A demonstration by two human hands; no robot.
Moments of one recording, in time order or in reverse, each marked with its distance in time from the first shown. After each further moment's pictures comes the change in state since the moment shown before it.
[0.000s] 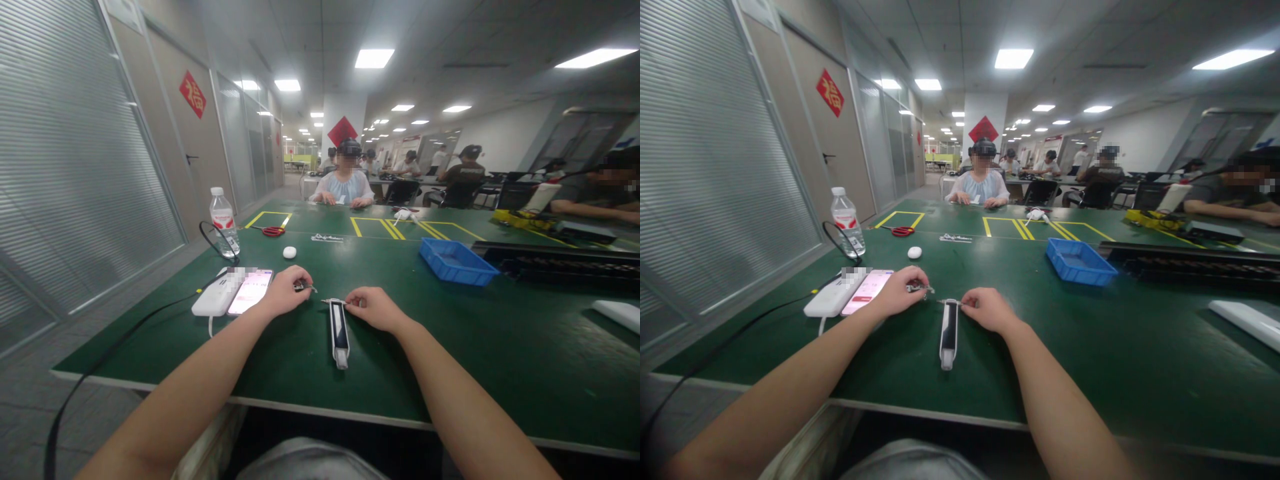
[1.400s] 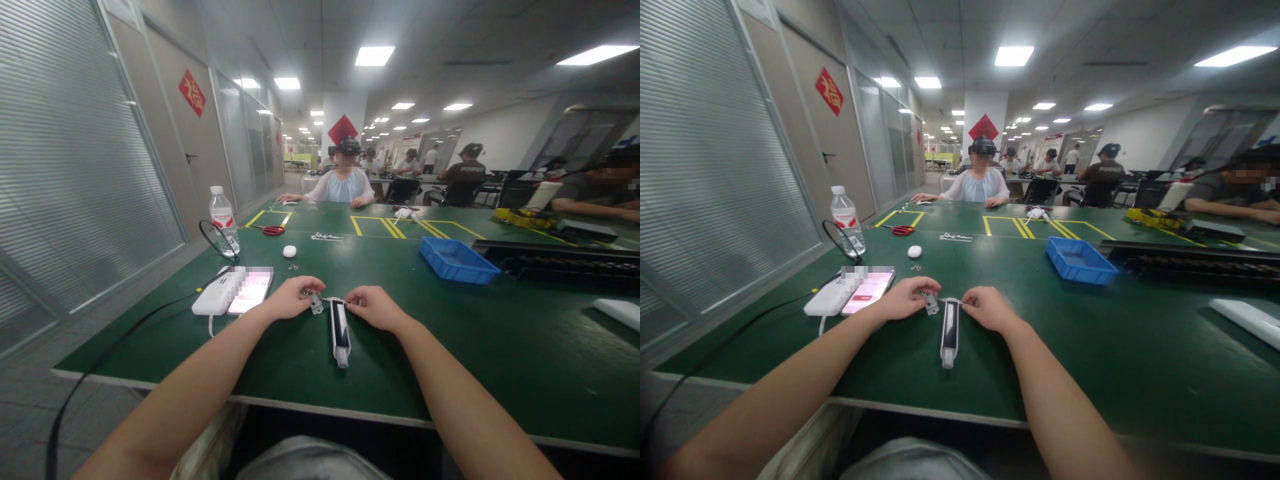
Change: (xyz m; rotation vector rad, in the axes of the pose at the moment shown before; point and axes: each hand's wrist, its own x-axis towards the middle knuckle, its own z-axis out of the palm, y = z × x) left_hand -0.005 0.003 0.012 -0.371 -0.281 -0.133; right_hand 0.000 0.000 0.000 -0.002 -0.004 -0.009
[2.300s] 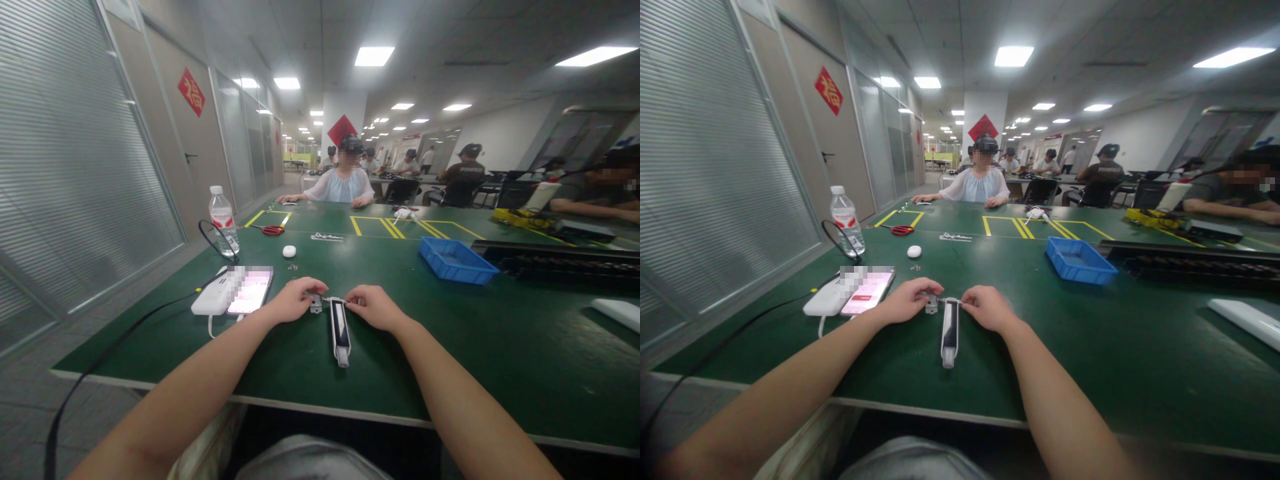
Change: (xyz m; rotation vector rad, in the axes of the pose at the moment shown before) left_hand -0.002 0.007 0.005 0.136 0.037 0.082; right_hand 0.001 -0.001 0.001 -0.035 0.021 -0.038
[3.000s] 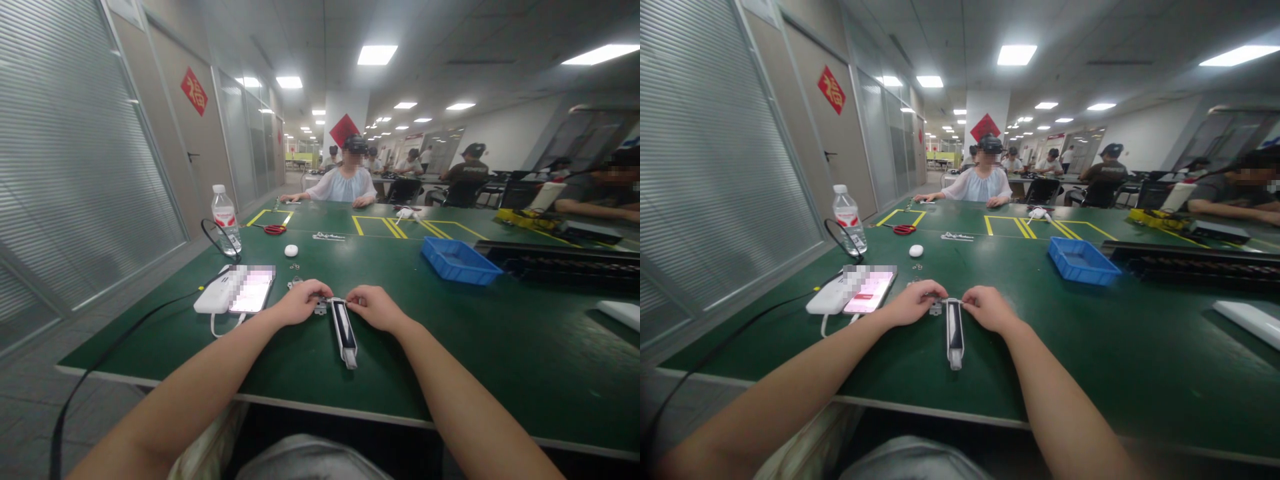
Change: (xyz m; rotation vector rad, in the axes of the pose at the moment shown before) left_hand 0.001 0.005 0.006 0.112 -0.026 0.053; right_hand 0.000 -0.005 0.001 0.012 0.003 -0.001
